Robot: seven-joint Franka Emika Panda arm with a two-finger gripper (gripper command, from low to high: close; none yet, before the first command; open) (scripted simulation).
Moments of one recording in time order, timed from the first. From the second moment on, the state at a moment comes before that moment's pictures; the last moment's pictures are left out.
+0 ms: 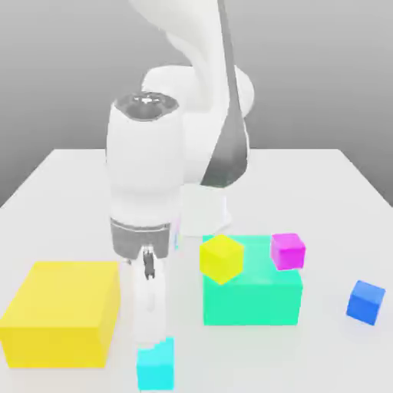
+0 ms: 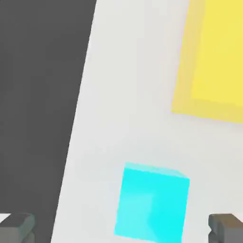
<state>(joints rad) -0.39 0.20 0.23 -2.51 -0.14 2.72 2.27</state>
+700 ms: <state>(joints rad) -0.36 0.14 0.23 -2.55 -0.13 2.67 2.26</state>
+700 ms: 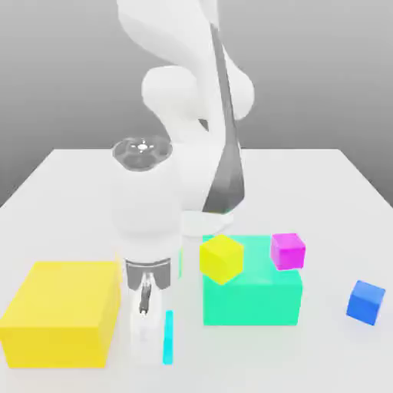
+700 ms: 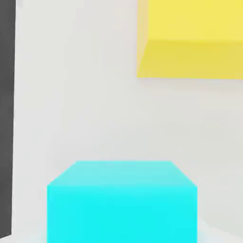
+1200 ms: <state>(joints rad) -0.16 -0.38 0.22 -2.76 0.03 2.37 1.91</state>
